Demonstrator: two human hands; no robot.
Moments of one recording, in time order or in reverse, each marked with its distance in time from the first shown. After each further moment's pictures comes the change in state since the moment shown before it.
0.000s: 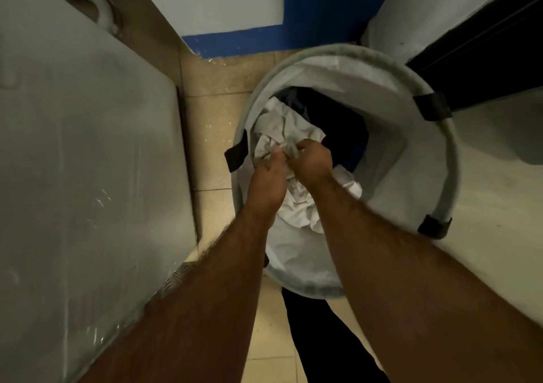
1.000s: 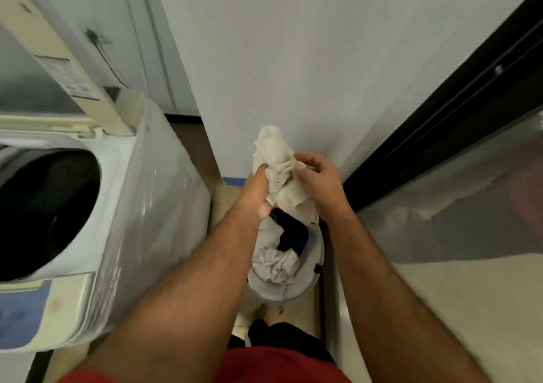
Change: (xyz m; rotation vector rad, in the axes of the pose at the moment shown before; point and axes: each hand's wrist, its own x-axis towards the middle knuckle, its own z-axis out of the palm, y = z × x) left_hand -0.397 0.242 -0.076 -0.734 -0.235 0.254; right_hand -0.399 -0.212 -0.375 0.741 0.093 -0.466
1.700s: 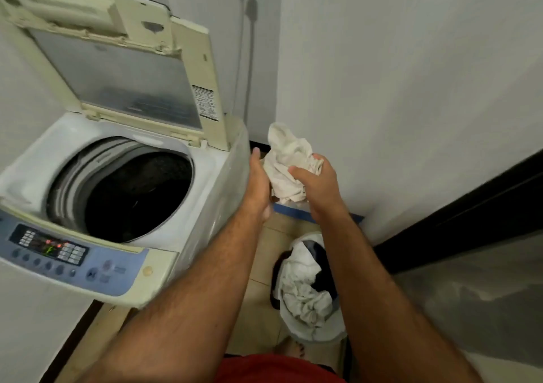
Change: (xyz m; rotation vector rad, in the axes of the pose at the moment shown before) left_hand -0.093 0.108 -0.066 0.043 0.168 0.408; right_hand -0.012 -0.064 0.130 0.116 -0.230 -0.073
